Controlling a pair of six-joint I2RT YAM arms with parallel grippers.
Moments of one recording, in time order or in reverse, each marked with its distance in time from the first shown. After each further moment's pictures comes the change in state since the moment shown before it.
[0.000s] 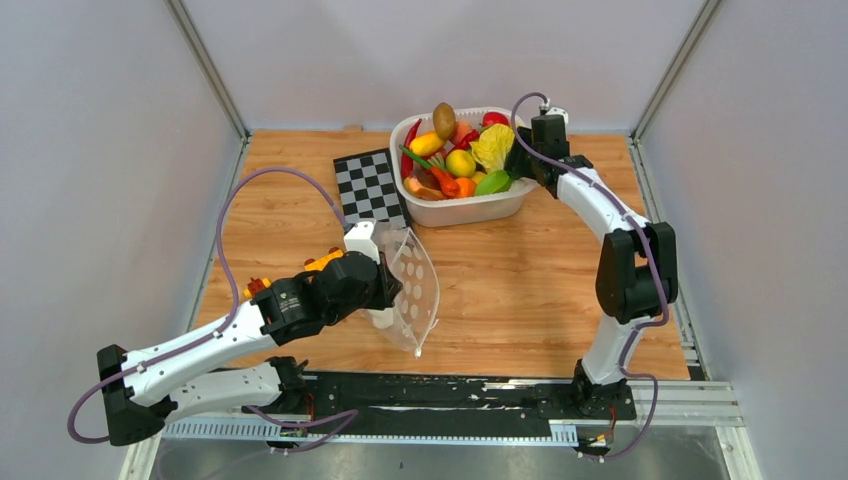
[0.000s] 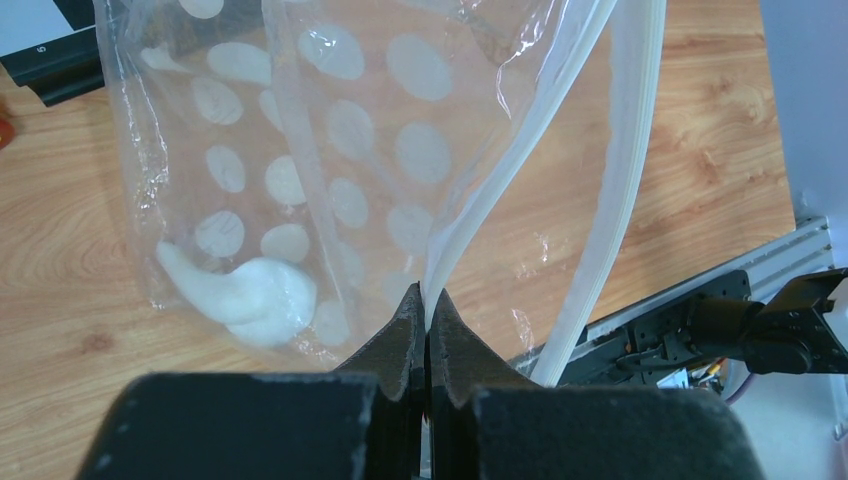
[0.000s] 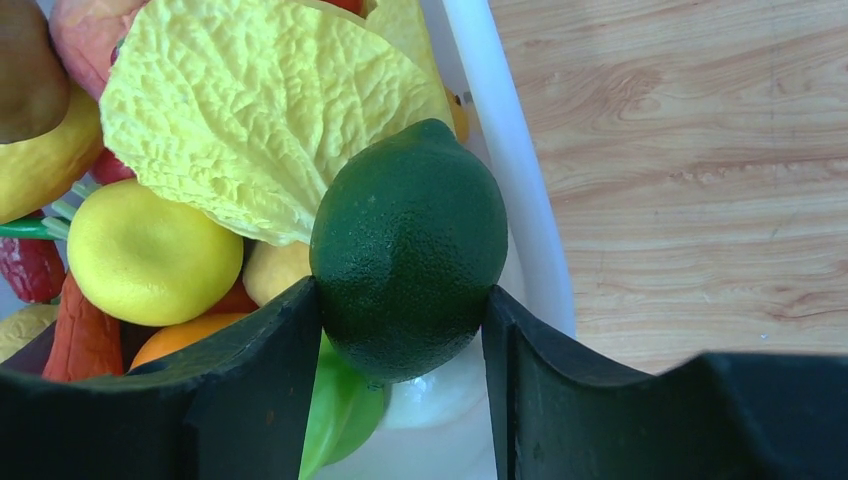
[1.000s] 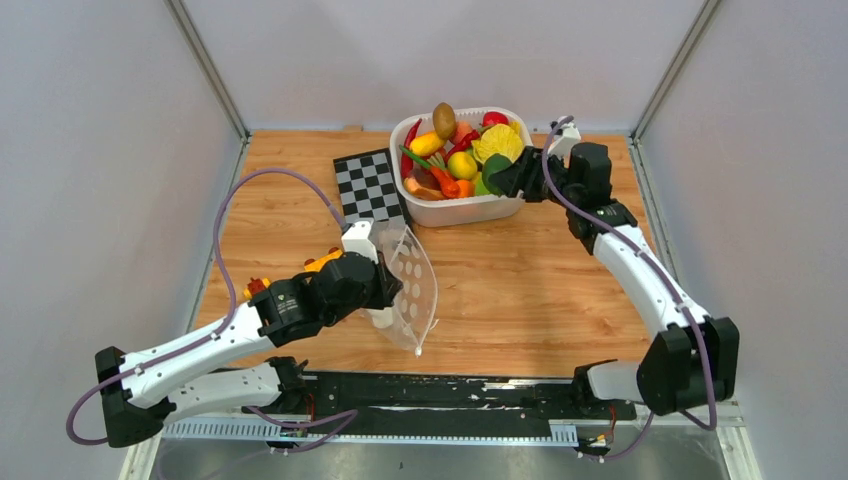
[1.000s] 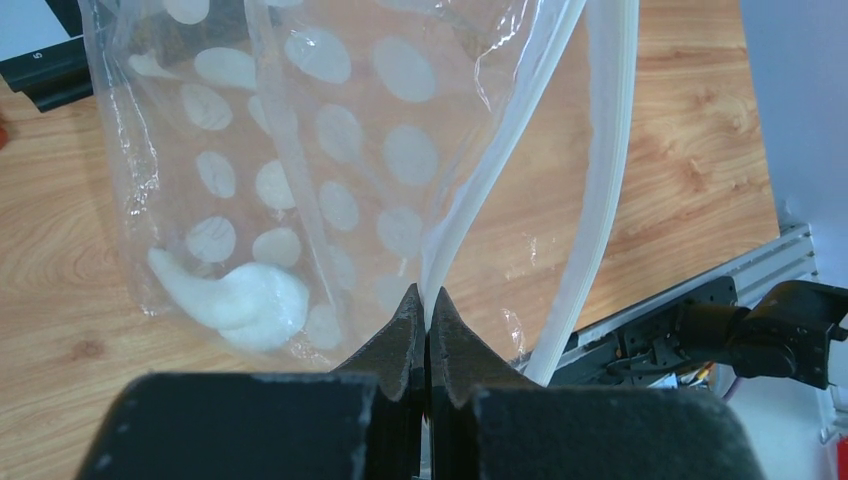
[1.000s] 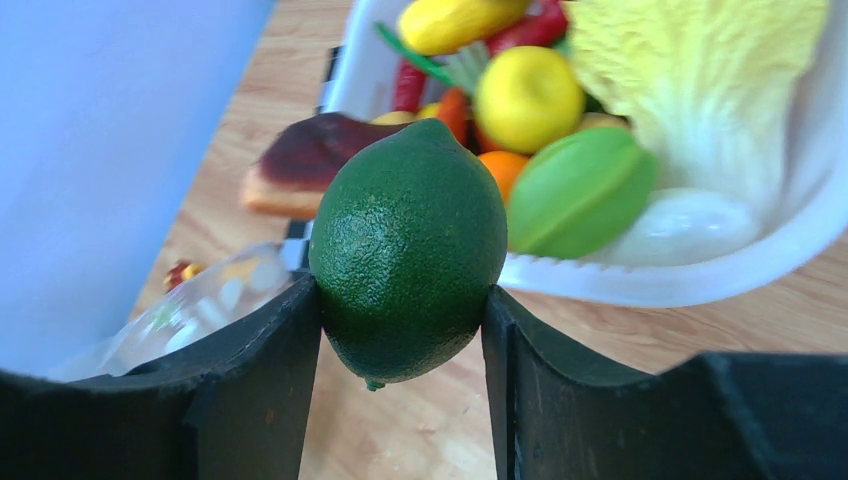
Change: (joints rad) left arm 0.000 -0.011 -0.007 0.017 -0.003 -0.006; right arm -0.002 -0.495 -0.399 0.204 -0.499 0.024
